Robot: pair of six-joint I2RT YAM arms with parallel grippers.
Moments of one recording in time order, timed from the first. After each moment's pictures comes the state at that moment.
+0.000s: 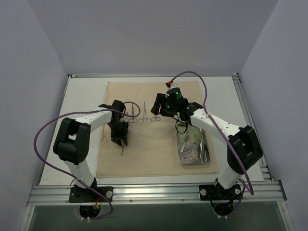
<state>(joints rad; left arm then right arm) -0.37 1.80 1.13 -0.83 0.17 -0.36 0.61 1.64 1.19 -0.17 -0.05 0.63</state>
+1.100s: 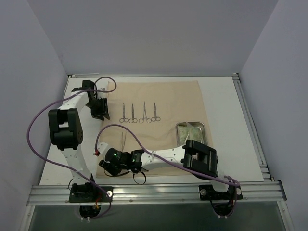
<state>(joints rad) 0.02 2.03 1.55 -0.83 0.26 -0.06 1.37 2.02 1.37 -0.07 0.11 0.24</state>
